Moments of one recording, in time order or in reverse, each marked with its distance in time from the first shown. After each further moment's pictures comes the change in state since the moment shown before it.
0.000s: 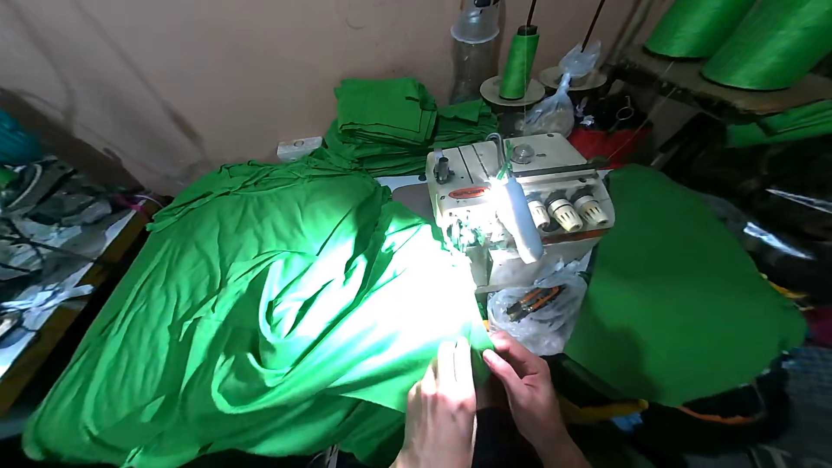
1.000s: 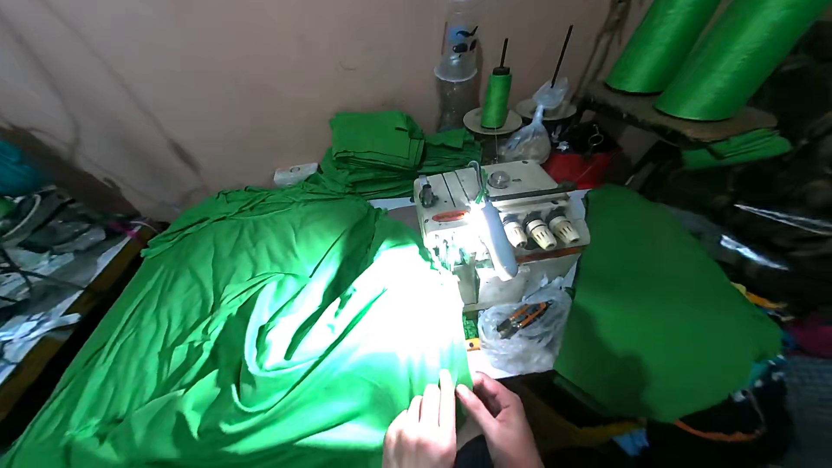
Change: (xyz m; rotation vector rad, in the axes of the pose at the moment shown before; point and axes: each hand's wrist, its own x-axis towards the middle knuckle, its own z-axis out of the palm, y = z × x) left_hand -0.016 -0.010 -0.005 0.152 -0.041 0.078; right_hand -0.023 -0.020 0.019 -0.009 0.047 0.373
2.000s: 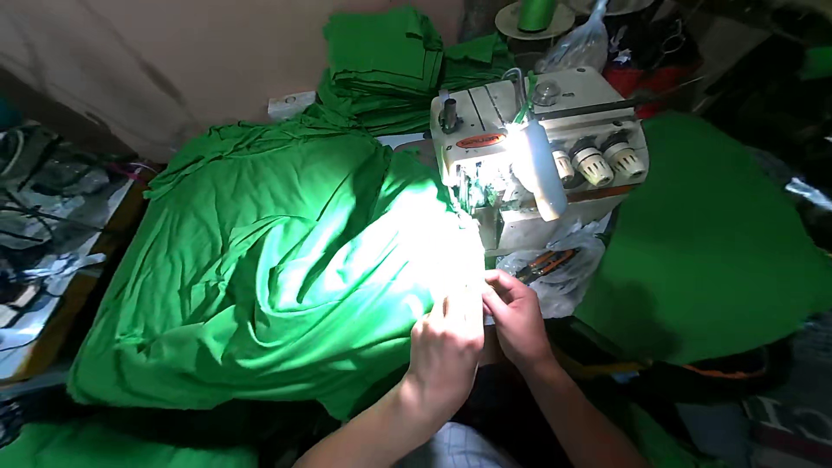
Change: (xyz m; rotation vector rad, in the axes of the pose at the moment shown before) left_hand 0.041 -0.004 0.015 -0.059 0.176 0.019; right_hand 0.061 -0.005 0.004 0.004 0.023 -0.126
